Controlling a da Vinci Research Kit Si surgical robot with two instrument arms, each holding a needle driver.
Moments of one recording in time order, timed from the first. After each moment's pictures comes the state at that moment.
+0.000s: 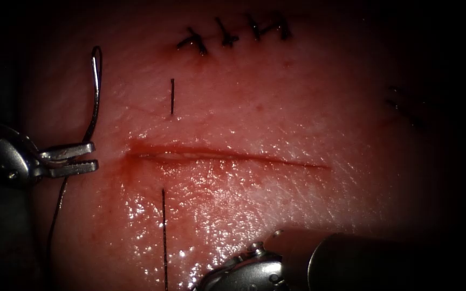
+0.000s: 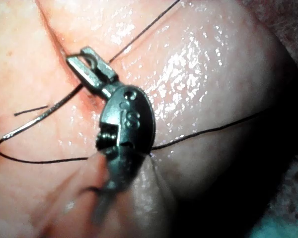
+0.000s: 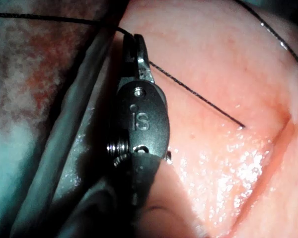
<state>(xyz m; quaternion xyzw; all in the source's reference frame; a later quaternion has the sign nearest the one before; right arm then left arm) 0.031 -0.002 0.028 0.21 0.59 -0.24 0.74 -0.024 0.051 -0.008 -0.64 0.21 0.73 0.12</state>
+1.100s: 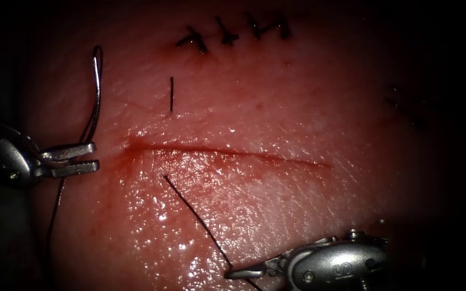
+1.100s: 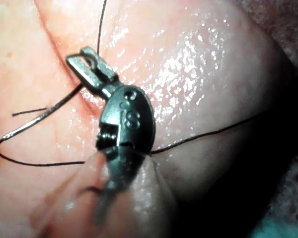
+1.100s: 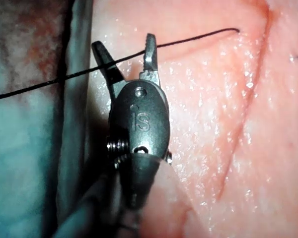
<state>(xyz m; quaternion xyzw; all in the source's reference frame) 0.020 0.005 0.025 0.15 0.59 -0.02 0.79 -0.024 0.051 -0.008 -0.64 0.21 0.73 0.13</state>
